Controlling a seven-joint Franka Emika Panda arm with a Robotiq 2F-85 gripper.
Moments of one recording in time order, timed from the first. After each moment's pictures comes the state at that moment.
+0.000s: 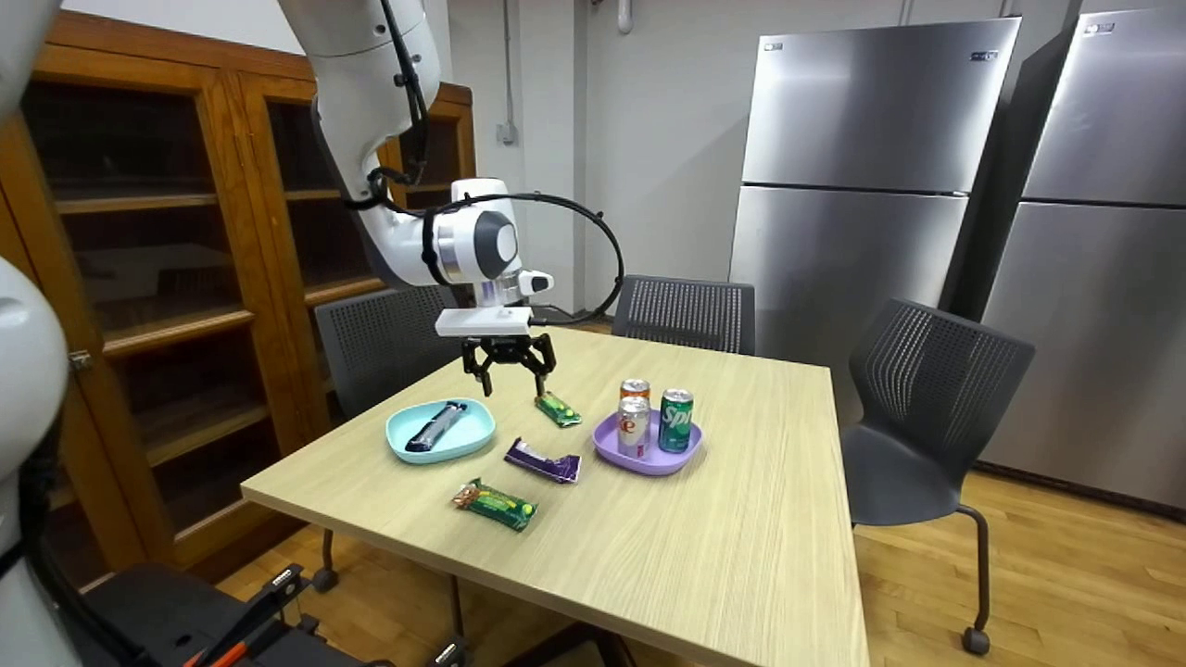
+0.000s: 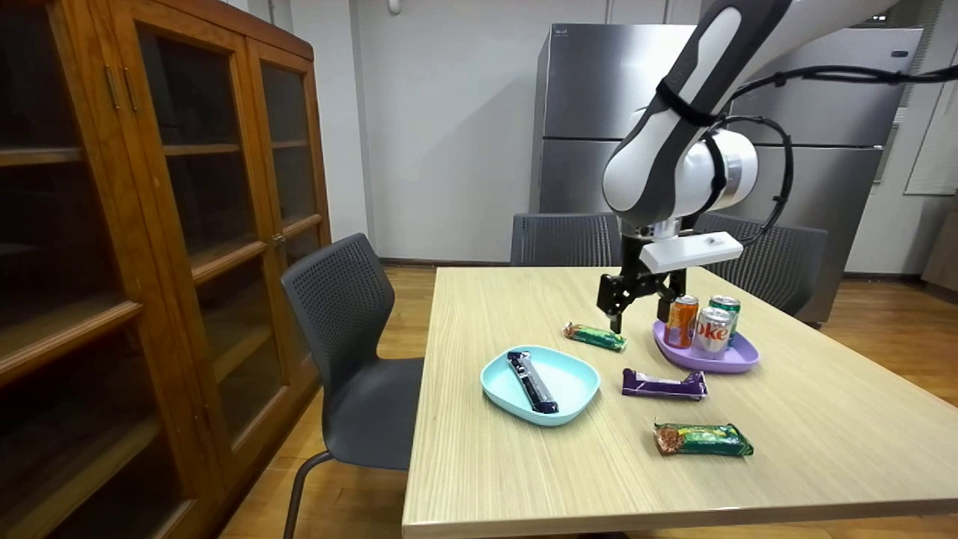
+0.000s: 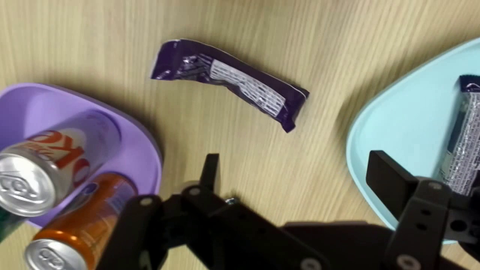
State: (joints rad) arm 0.17 0.57 -0.05 -1.98 -0.17 2.61 -0.02
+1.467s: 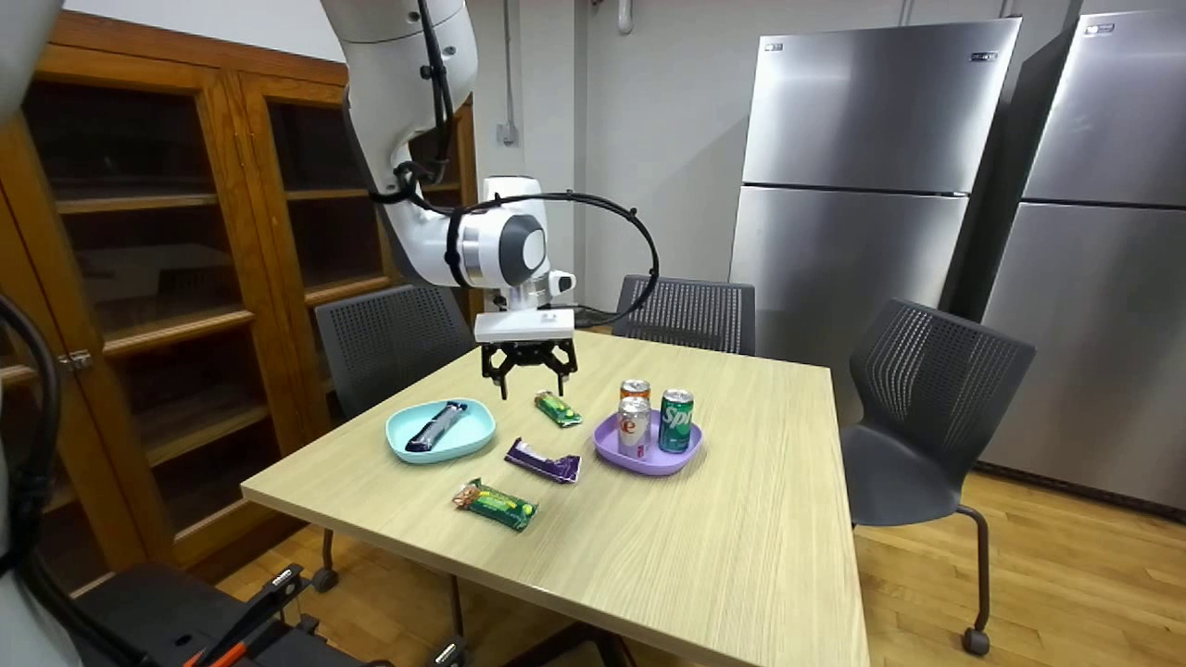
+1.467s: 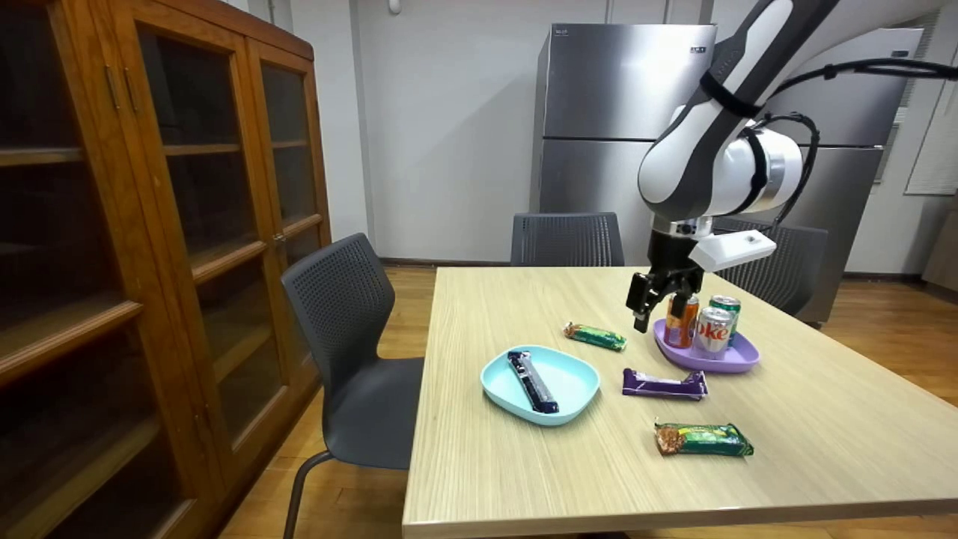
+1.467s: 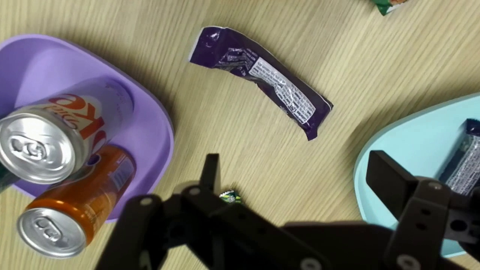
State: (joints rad) arm -0.02 0.55 0.07 -2.03 -0.16 2.68 -0.34
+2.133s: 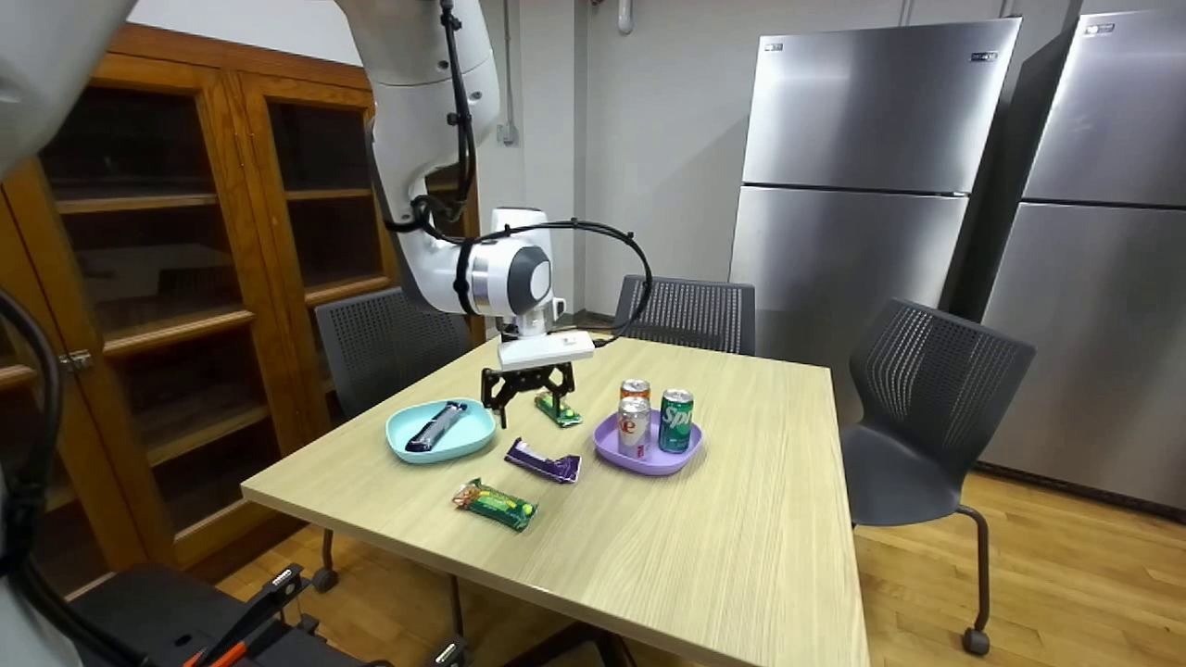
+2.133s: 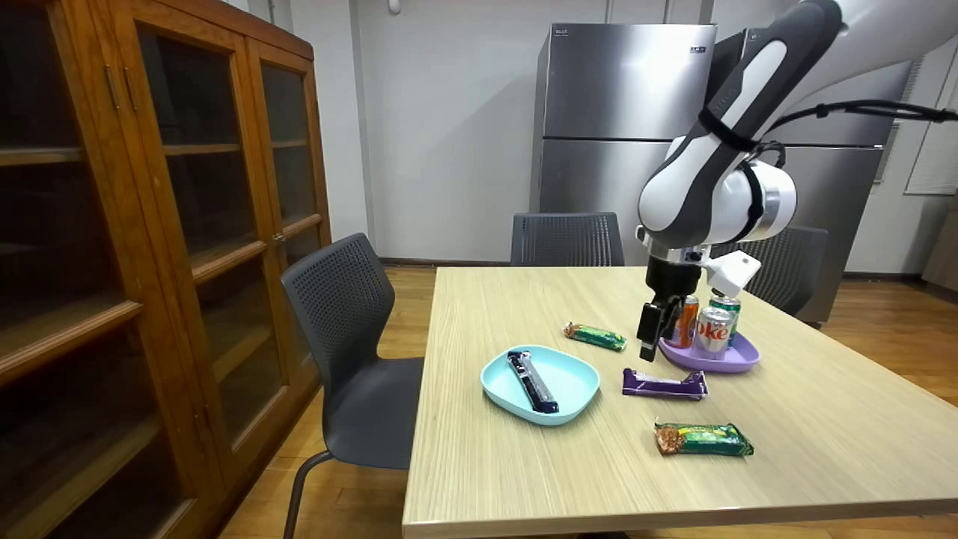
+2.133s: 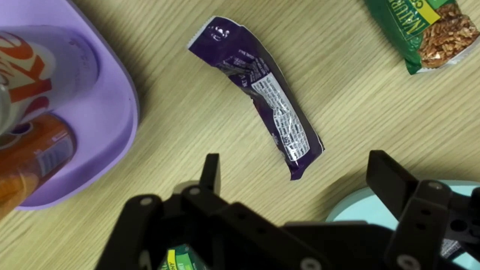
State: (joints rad) arm -0.09 0.64 0.13 -2.00 -0.21 2.68 -0.66
